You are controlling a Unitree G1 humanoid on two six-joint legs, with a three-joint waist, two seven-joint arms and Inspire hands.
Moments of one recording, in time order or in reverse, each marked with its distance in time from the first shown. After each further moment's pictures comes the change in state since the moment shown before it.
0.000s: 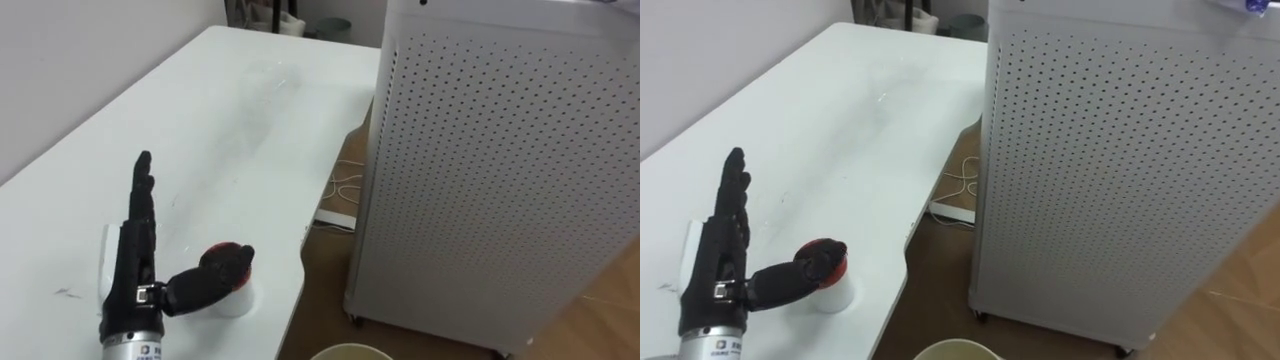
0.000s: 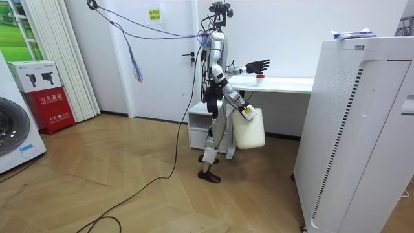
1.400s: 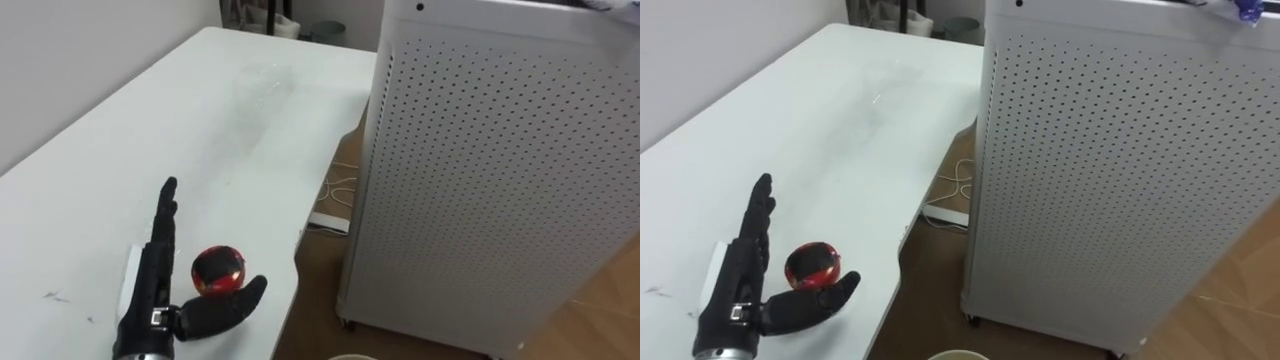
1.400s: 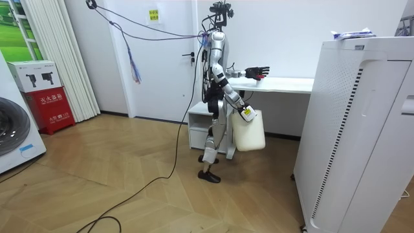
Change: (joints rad) left arm 0.044 0.001 -0.018 0.079 0.000 0.008 -0.058; right arm 0.003 0.005 0.003 0.054 0.000 -0.019 -0.006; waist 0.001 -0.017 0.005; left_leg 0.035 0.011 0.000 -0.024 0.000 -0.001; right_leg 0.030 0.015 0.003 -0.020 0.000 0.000
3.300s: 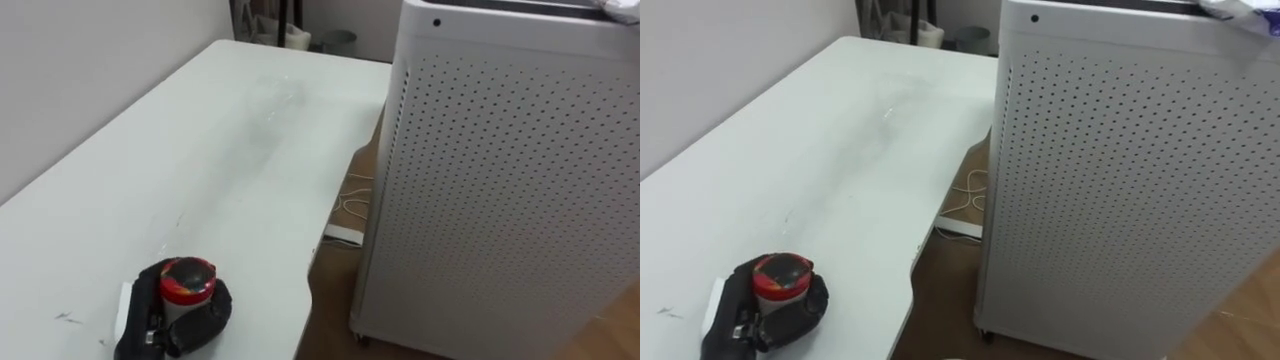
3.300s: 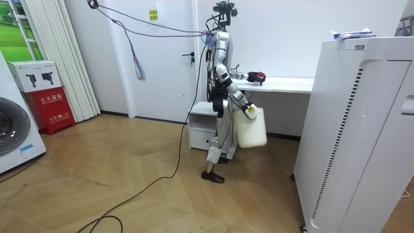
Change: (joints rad) left arm -0.043 -0.048 0.040 0.181 -0.050 0.062 0.017; right arm 0.049 0.016 0.002 -0.071 -0.042 0.015 -0.005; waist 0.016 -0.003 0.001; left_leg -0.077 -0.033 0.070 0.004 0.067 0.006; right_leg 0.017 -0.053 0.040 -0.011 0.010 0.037
